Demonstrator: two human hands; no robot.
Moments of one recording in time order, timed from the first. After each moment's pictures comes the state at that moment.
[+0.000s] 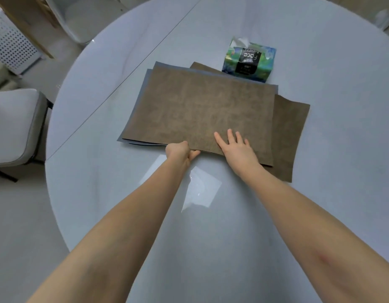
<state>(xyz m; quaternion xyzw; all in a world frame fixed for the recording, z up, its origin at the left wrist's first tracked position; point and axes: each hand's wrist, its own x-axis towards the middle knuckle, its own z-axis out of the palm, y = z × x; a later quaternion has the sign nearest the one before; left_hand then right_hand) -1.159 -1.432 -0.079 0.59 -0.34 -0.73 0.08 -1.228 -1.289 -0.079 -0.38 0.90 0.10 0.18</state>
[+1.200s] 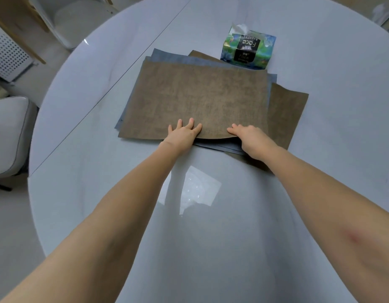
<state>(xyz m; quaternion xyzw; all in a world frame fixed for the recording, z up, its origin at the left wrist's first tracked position) -1.216 -1.460 -0.067 0.10 -0.95 -0.08 -0.28 -1.311 -1.274 -0.054 -0.39 0.89 0.03 0.22</state>
